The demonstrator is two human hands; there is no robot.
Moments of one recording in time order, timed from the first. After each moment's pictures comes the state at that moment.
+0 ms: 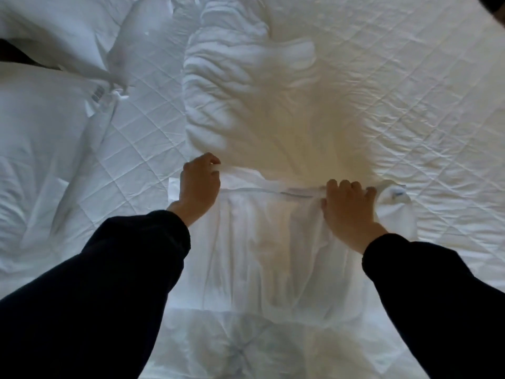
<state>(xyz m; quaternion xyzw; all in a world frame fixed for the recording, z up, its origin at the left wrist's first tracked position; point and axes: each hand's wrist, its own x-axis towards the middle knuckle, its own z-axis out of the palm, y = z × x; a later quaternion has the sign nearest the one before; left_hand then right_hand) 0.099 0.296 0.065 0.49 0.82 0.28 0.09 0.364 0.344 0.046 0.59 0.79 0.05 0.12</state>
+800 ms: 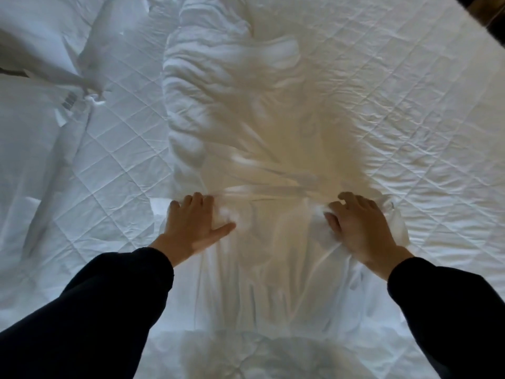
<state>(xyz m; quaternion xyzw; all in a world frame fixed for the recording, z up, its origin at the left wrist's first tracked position) 0.094 0.270 0.021 0.66 0.75 -0.08 0.05 0.420 0.346 0.021 0.50 0.86 0.05 -0.06</state>
